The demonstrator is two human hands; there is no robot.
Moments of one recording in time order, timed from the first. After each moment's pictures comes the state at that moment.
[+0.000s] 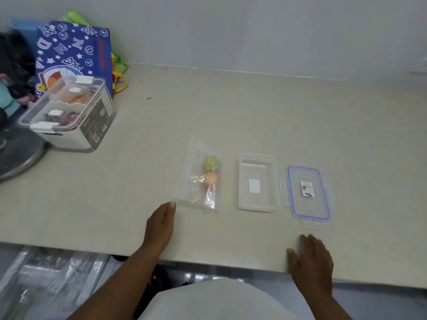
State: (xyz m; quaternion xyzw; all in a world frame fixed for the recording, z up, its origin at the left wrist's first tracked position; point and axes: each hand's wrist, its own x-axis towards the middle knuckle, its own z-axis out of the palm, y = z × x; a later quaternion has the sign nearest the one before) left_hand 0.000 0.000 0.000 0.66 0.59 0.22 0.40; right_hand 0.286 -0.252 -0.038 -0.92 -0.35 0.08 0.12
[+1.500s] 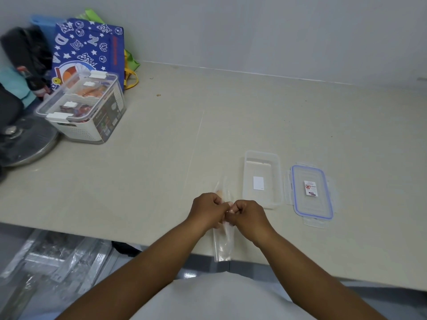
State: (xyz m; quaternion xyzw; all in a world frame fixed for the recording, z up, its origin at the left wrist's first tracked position) left_hand 0.086 -0.034 0.065 0.60 0.56 0.10 0.56; right_hand 0.202 -0.111 0.057 -0.77 -0.36 0.41 0.34
